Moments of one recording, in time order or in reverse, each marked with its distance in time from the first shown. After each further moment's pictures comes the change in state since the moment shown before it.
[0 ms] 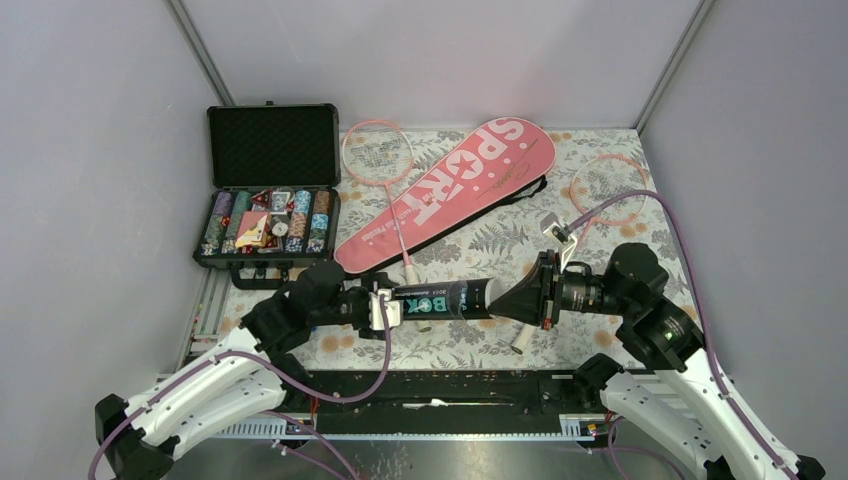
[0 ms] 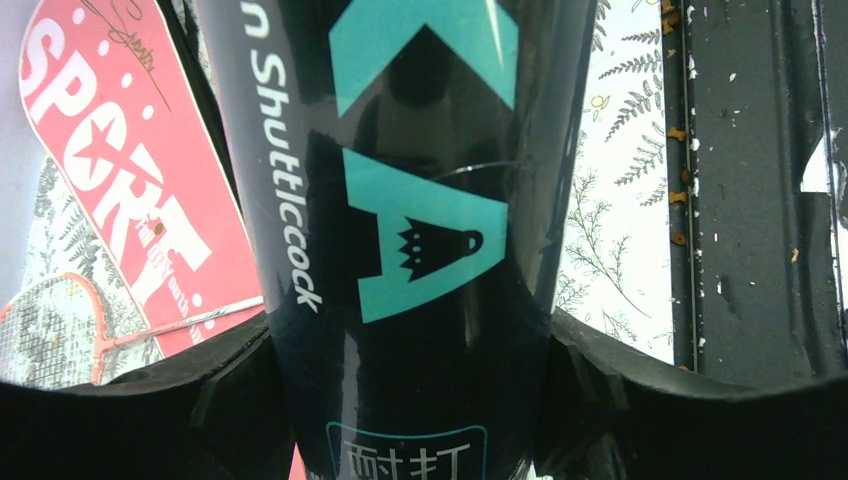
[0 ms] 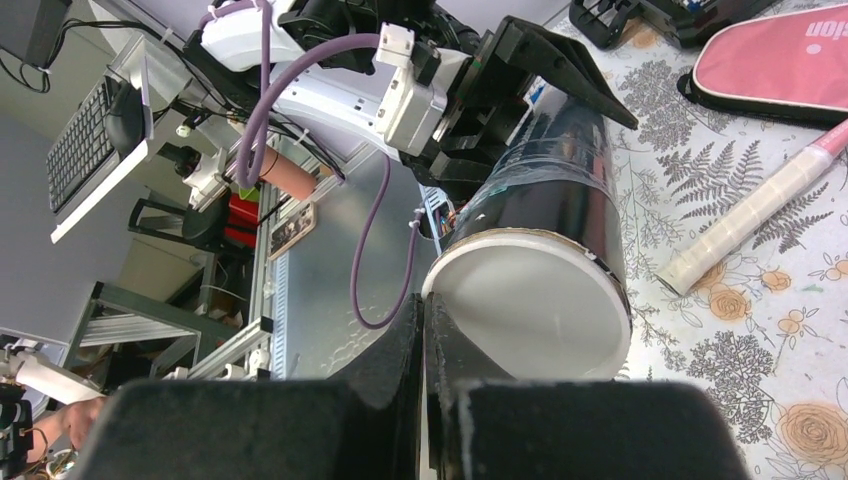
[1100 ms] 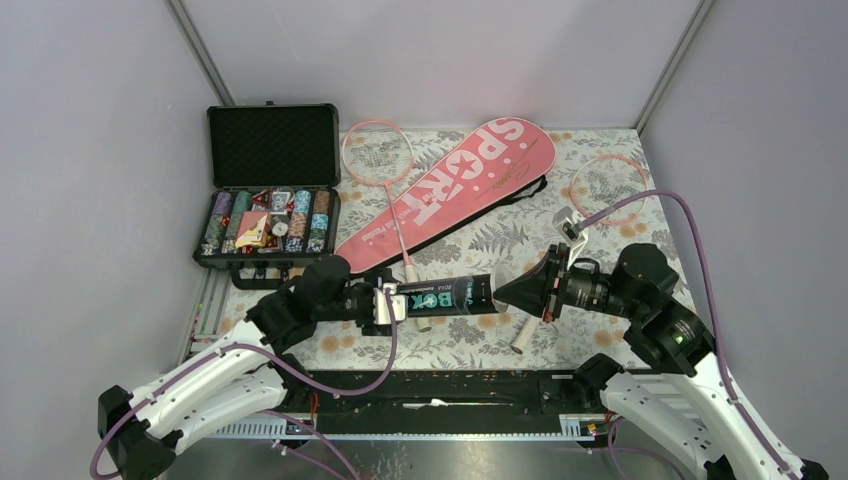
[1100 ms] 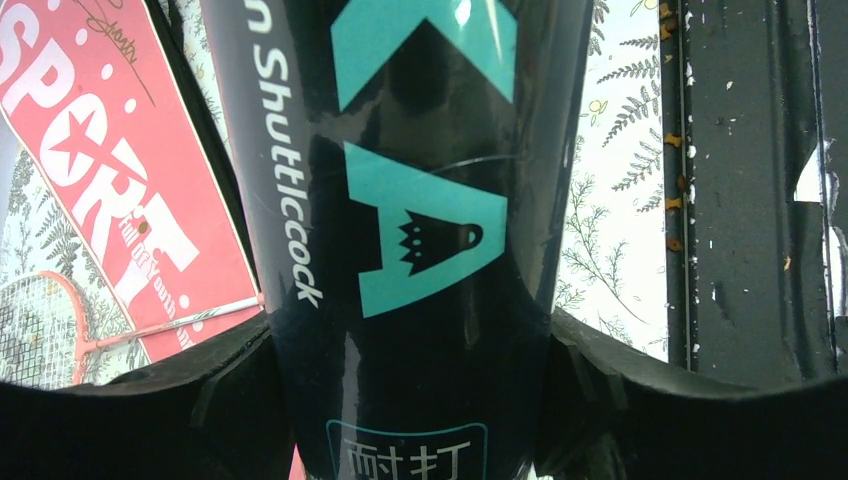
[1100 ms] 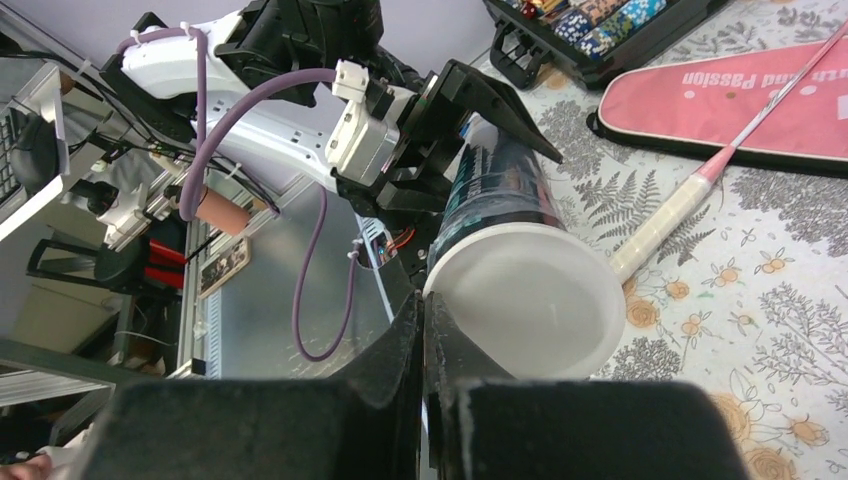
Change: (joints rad) left arm 0.001 0.058 0.031 0.005 0.004 -0.020; right arm 0.000 -0.002 0.055 -0.061 0.154 -0.092
